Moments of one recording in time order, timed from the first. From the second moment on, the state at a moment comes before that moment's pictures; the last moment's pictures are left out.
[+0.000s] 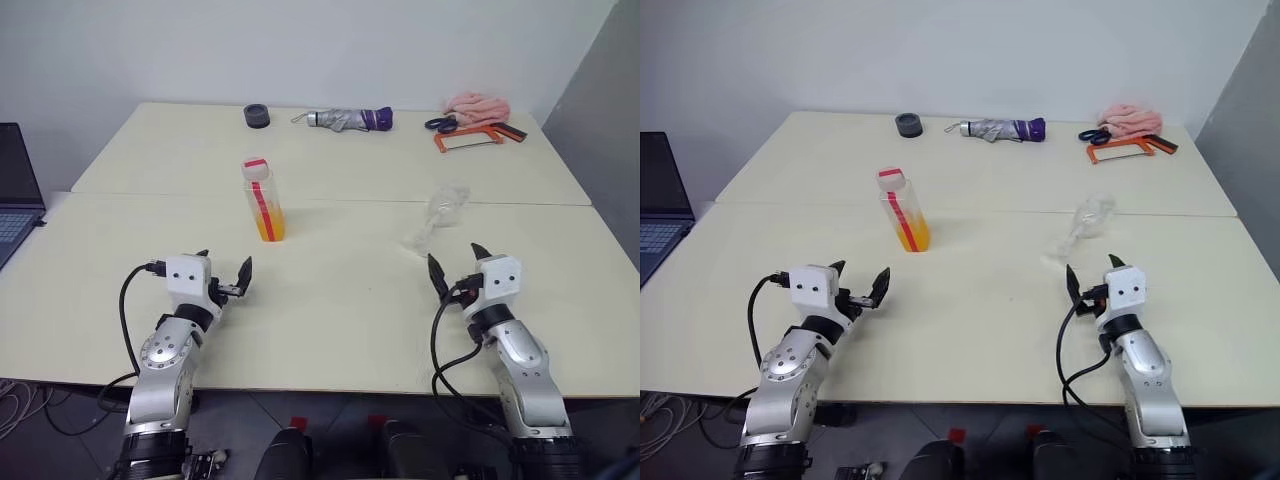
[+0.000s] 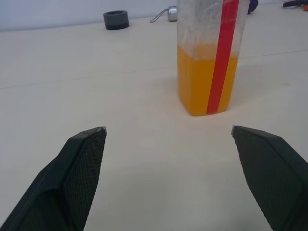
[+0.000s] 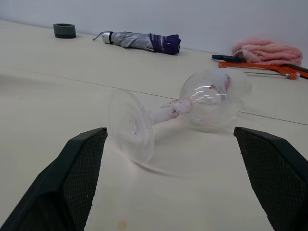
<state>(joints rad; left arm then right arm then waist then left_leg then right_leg) -0.09 0.32 0.19 -0.04 -0.20 0.12 -0.30 -0.05 -0.21 -0.07 -0.15 0.10 0.04 0.23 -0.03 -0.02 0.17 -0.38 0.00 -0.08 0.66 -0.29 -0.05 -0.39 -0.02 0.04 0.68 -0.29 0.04</state>
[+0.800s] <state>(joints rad) -0.10 0.32 0.19 -0.04 -0.20 0.07 -0.32 -0.06 -0.22 -0.07 -0.14 0.11 0.03 0.27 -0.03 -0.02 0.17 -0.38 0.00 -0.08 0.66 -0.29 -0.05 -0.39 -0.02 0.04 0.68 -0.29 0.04</state>
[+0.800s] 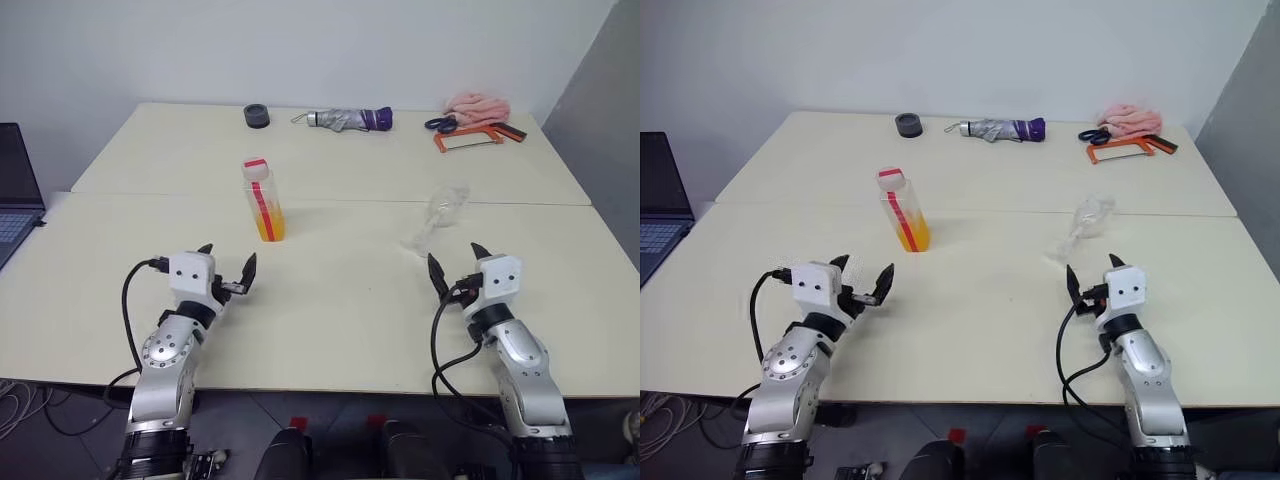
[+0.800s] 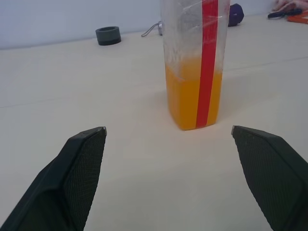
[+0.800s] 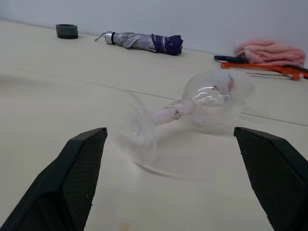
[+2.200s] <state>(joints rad) -0.54 0.16 0.08 0.22 -0.02 0.14 -0.02 -0.27 -0.50 0.02 -0.43 0.51 0.50 0.71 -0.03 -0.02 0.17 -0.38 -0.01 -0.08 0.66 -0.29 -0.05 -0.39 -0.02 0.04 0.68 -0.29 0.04</state>
